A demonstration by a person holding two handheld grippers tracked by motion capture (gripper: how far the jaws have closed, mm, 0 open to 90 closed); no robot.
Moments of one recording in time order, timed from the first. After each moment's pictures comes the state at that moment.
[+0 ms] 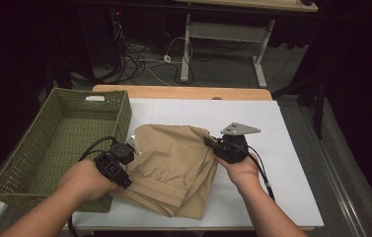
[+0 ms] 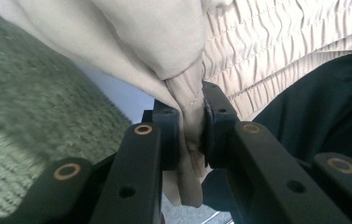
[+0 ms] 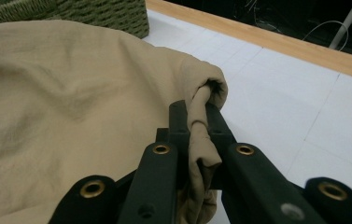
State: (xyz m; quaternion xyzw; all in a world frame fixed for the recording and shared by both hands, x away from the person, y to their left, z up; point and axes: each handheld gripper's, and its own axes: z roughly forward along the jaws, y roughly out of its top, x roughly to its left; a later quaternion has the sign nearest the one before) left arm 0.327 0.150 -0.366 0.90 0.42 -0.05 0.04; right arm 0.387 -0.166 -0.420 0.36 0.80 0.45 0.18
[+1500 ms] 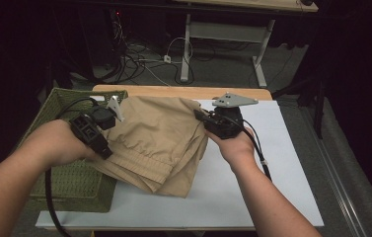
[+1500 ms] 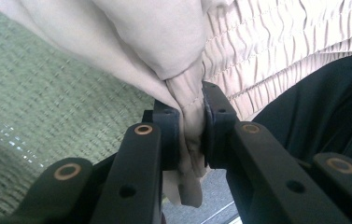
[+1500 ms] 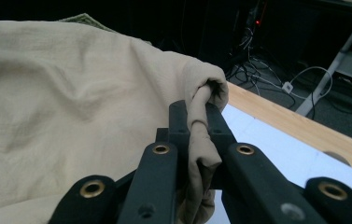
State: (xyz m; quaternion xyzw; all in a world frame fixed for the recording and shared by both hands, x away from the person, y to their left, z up) left arm 0.353 0.185 -0.279 0.91 0.41 -0.02 0.02; right arm 0.400 -0.129 -0.338 0.32 0.78 0.48 0.22
